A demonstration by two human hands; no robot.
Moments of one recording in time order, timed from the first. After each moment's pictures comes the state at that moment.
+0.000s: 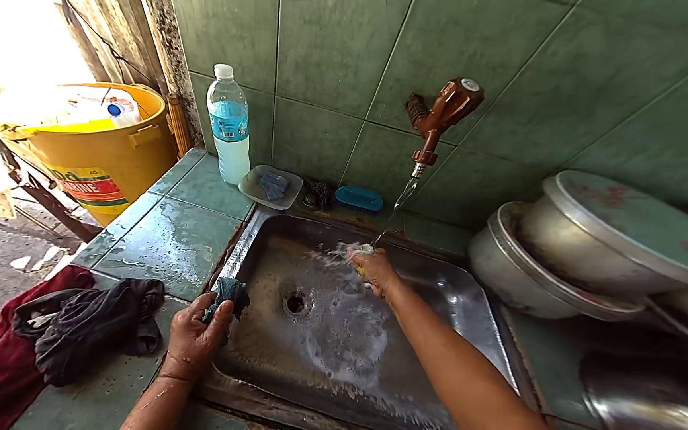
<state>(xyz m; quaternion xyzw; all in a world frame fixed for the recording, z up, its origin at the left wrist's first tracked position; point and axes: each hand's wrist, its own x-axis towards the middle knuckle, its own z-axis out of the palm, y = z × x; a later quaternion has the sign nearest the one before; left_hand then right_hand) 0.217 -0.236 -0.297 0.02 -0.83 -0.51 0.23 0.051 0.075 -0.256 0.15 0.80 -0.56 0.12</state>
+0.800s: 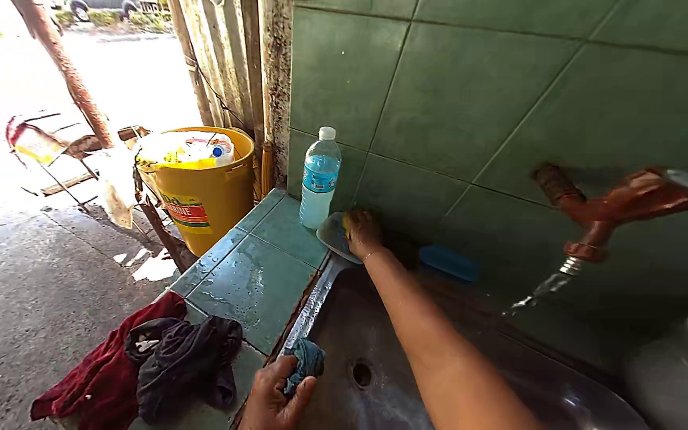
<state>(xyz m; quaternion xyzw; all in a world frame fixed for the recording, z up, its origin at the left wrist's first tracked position) 0.217 -0.240 -0.297 -0.03 -0.80 -0.55 0.23 -0.127 -0.124 -0.236 -0.27 0.95 -0.16 -0.06</state>
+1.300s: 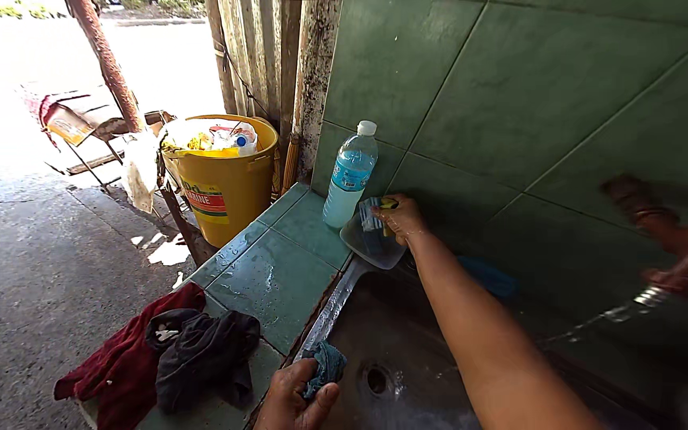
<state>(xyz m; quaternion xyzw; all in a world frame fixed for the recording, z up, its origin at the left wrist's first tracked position) 0.215 -0.240 -0.299 -0.04 -0.80 -0.56 0.23 -0.142 -0.133 -0.192 -0.07 0.87 -0.48 0.04</state>
